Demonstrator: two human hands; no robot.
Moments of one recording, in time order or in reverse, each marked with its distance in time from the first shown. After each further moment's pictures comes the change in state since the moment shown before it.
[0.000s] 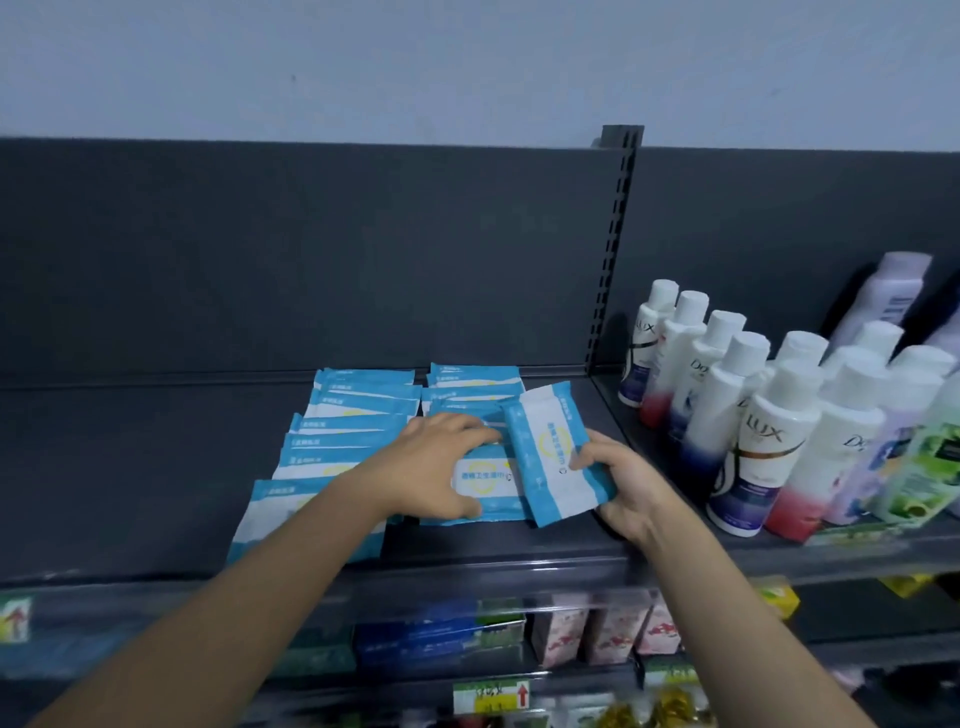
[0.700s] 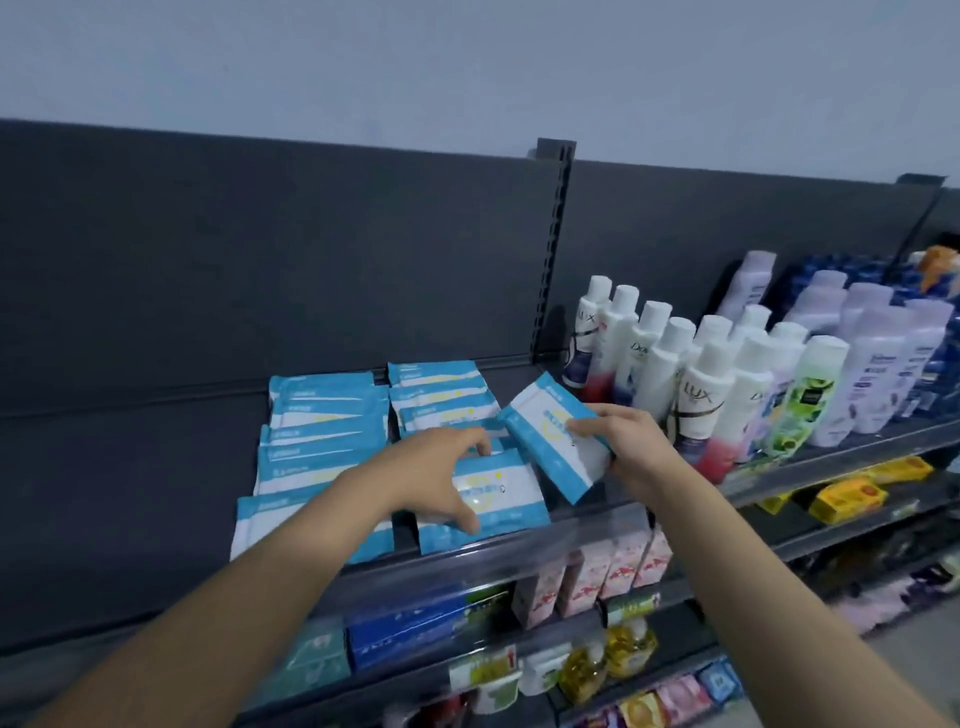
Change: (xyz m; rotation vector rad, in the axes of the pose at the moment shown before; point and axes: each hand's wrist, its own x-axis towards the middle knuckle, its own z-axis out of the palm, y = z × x) left_hand -0.011 -0.005 -0.008 -0.201 -0.160 0.092; right_hand -0.061 -0.025 0.032 -0.271 0.482 -0.179
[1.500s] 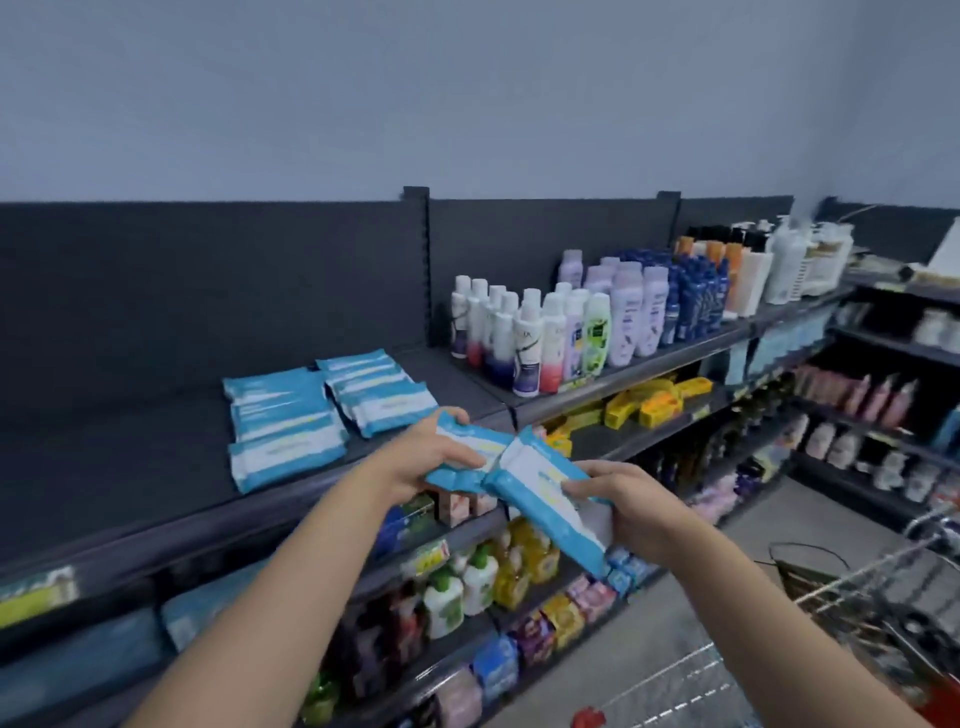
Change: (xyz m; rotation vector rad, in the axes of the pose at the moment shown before) left_hand -0.150 0.137 0.048 -1.199 -0.117 0.010; right_hand -0.299 0.042 -0.084 -0.023 -0.025 0.085
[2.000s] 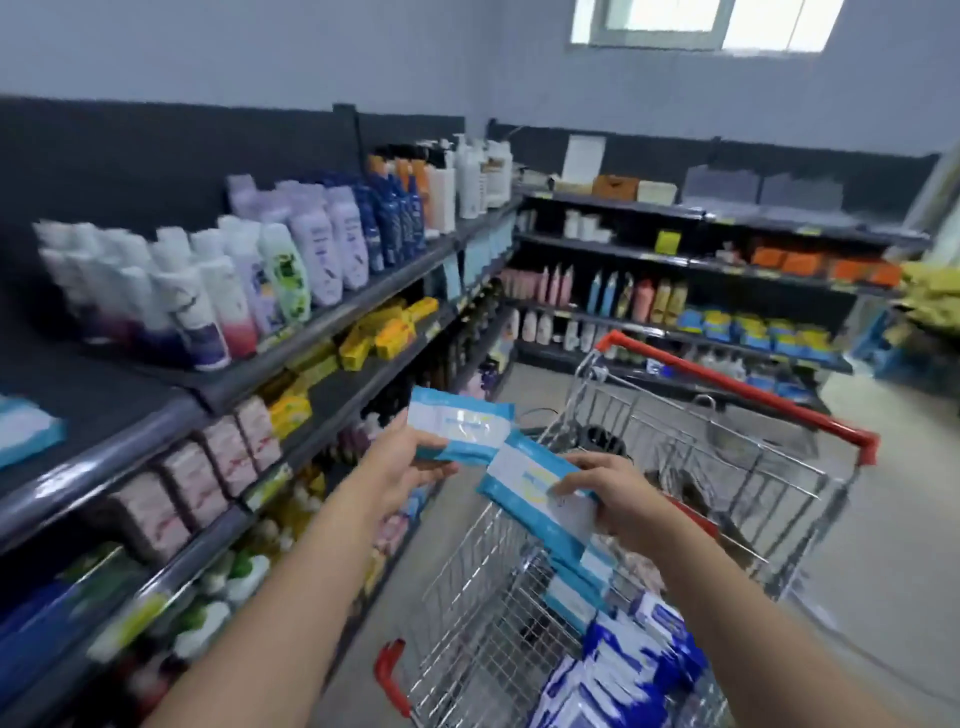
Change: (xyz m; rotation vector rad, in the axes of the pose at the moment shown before) left_hand 0.079 -0.081 0.253 -0.215 -0.368 -0.178; right_hand -0.148 0.098 -0.177 0.122 0.701 0.100
